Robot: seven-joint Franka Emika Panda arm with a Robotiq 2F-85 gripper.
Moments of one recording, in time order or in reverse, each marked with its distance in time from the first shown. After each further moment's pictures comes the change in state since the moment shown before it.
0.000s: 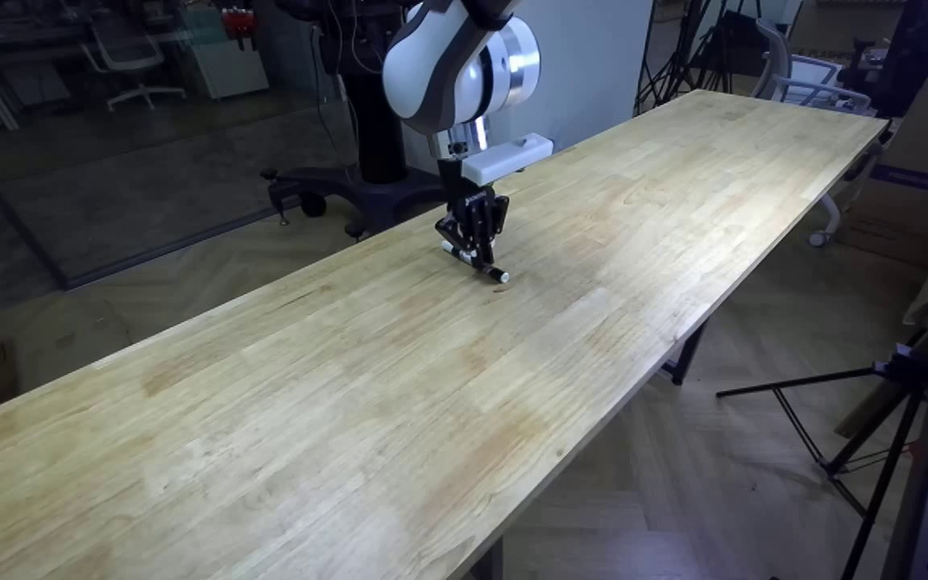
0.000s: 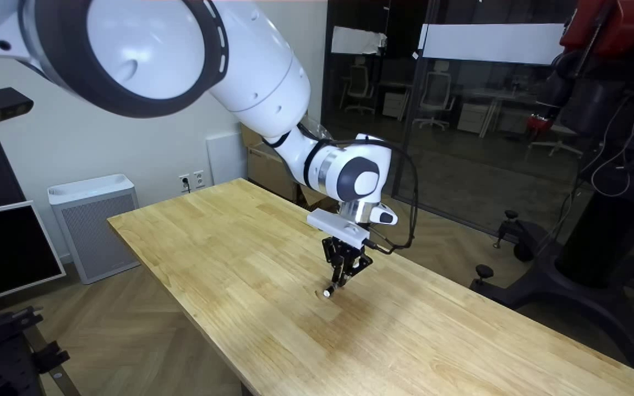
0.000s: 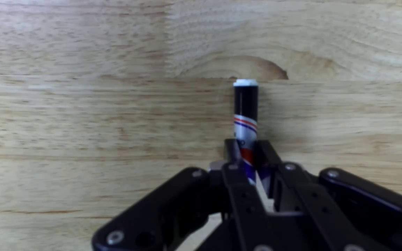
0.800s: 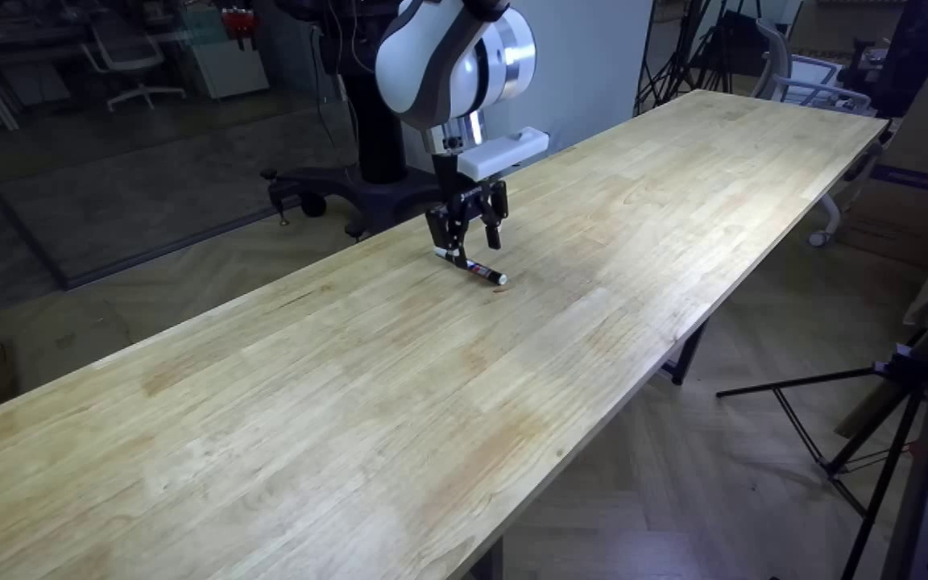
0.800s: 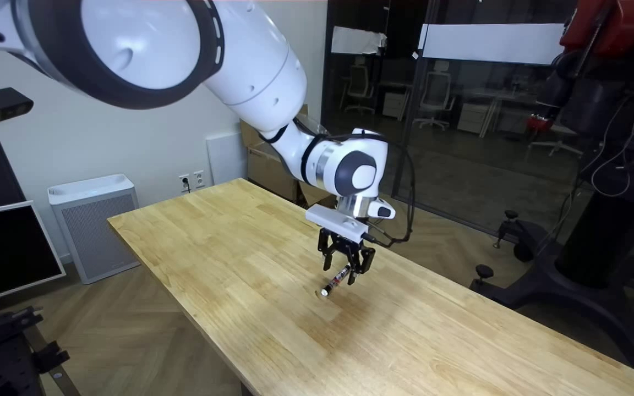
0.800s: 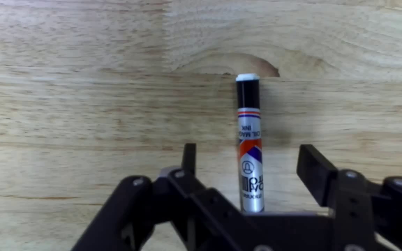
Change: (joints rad) arm 0.012 -0.019 0.000 -0.011 -0.015 0.001 -0.002
